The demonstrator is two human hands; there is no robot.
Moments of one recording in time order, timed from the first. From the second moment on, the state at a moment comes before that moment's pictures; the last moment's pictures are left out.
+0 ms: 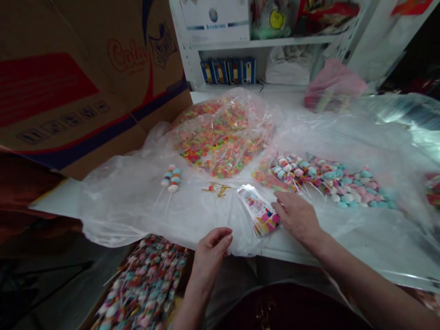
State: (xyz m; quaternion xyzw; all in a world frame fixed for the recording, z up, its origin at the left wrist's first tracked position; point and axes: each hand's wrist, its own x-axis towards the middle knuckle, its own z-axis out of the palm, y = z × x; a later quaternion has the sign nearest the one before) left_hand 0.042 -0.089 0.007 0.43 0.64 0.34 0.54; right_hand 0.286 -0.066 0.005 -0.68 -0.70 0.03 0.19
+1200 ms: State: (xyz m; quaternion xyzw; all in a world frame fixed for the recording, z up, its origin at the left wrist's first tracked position) left_hand 0.055 -0.084 0.009 0.41 0.55 0.35 0.63; right_hand 0.284 -0.042 -0.020 -0.70 -0.60 0.16 0.35
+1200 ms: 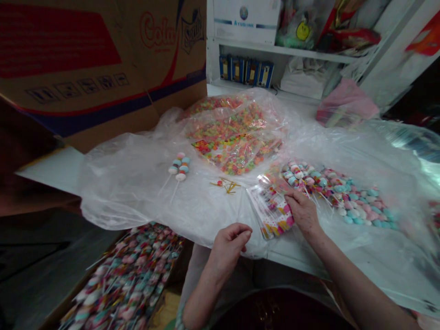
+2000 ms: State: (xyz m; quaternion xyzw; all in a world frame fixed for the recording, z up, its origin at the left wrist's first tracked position) left_hand -0.023 -0.079 0.001 0.07 0.40 0.61 0.68; right_hand 0.099 -0.026 0.018 -0.46 -0.63 0.55 0.30
